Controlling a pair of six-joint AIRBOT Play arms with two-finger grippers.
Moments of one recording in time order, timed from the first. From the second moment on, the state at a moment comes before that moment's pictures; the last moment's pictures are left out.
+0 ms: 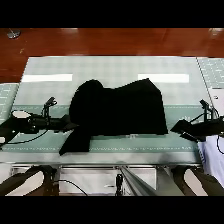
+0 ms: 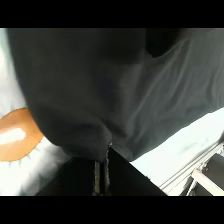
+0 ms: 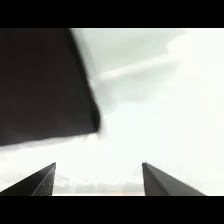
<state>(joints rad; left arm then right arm) 0.14 -1.16 0.44 0.60 -1.07 -1.07 -0.37 -0.86 0.53 -1.20 1.30 1.51</state>
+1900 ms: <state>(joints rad) 0.13 -0.89 2.09 0.87 -1.35 -1.29 -0.06 -0.86 2.13 -1.12 1.35 1.56</state>
